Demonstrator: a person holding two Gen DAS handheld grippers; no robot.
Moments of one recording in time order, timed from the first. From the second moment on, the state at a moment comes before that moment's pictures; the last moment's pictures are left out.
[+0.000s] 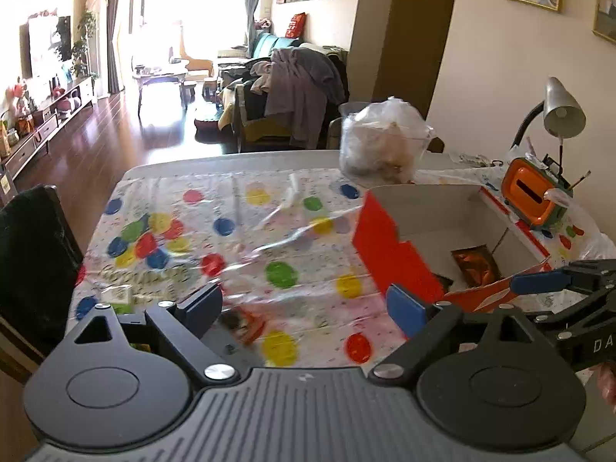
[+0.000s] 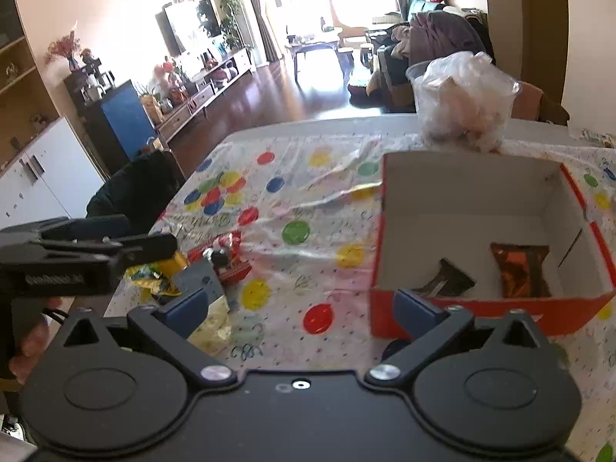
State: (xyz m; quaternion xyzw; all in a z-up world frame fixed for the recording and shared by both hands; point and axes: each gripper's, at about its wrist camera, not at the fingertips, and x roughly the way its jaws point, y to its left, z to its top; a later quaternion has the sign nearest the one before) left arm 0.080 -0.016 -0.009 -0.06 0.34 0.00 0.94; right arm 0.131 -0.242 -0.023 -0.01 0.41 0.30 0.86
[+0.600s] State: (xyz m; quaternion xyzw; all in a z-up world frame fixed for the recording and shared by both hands) left arm 0.057 0.082 -0.097 -0.04 0.46 0.00 0.89; right arm 0.110 -0.133 -0.087 -0.09 0.46 0.34 0.81
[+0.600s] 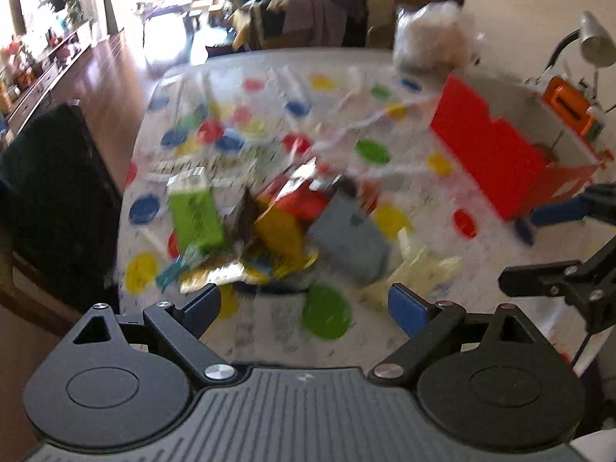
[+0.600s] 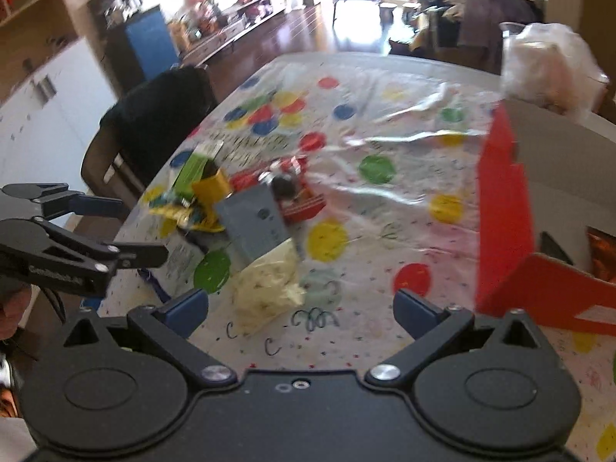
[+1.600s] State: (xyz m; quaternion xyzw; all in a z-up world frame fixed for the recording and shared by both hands) left arm 0.082 0.097 -0.160 -0.01 0.50 0.00 0.87; right arm 0.130 -0.063 -0.161 -0.16 0.51 0.37 0.76
